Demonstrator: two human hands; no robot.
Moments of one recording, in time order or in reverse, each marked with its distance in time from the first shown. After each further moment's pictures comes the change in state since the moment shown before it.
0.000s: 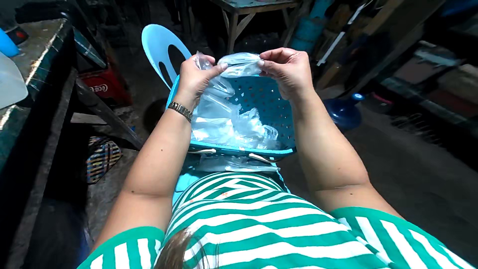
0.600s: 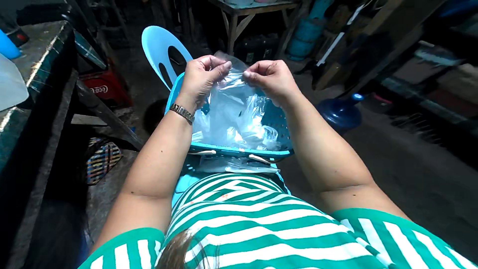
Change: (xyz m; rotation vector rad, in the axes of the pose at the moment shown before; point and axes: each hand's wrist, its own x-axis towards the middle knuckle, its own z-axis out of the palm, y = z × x) left_hand -0.006 0.003 0.007 -0.154 -0.154 0.146; right_hand -0.005 0.002 0.014 -0.262 -0.230 -0.046
